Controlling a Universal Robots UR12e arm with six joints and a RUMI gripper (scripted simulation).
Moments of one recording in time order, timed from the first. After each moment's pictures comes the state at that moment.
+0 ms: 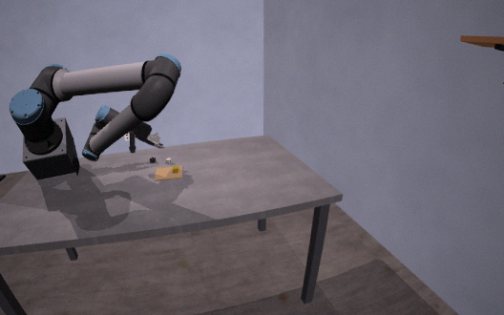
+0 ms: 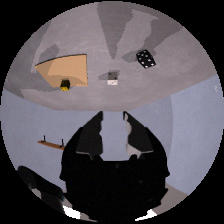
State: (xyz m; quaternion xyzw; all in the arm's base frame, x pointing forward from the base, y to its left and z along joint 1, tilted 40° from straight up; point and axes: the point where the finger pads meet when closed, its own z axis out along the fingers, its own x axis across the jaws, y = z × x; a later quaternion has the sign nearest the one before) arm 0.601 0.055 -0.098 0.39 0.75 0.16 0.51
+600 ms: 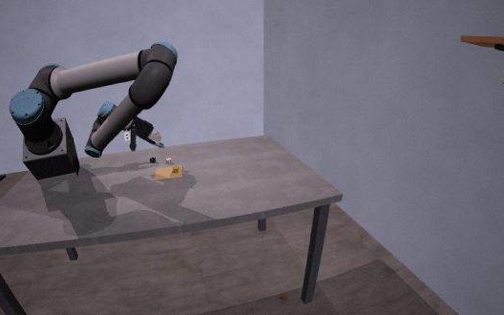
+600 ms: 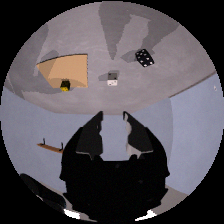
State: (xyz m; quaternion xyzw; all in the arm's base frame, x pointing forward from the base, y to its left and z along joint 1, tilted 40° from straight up) arm 0.604 0.057 -0.097 0.40 0.75 0.14 0.50
